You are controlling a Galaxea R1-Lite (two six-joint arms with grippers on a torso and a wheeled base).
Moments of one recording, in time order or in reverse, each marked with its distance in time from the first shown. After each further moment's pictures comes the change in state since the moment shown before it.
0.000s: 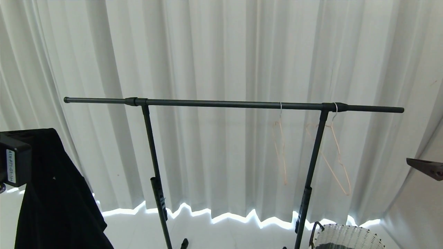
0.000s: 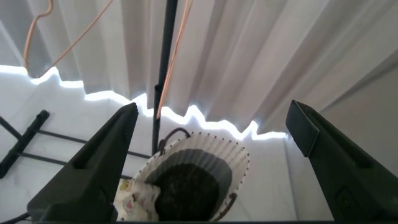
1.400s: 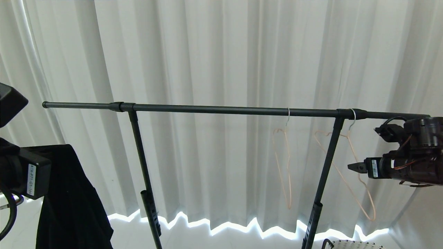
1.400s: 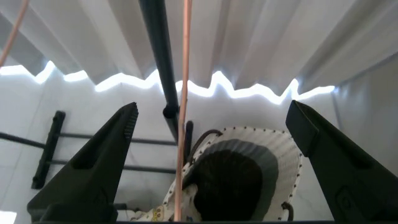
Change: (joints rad) left arm 0.001 0.034 0.063 -0.001 -0.033 -0.015; right arm 0.179 0.559 -0.077 -0.216 -0.213 0.272
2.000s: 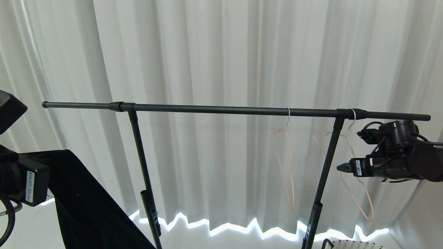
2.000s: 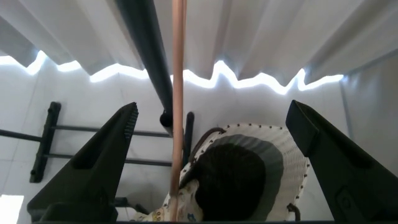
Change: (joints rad) left arm 0.001 -0.019 0.024 0.001 -0.001 -0.002; right arm 0.004 0.186 -0.114 -0.001 -0.003 0.010
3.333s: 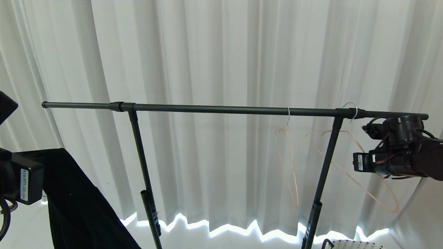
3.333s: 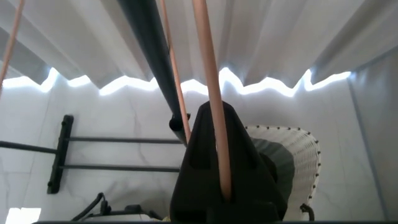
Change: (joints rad) left arm 0.020 -0.013 -0.001 0.000 -0.002 -0.024; right arm 0.015 -0.058 0.001 0.003 -0.025 0.077
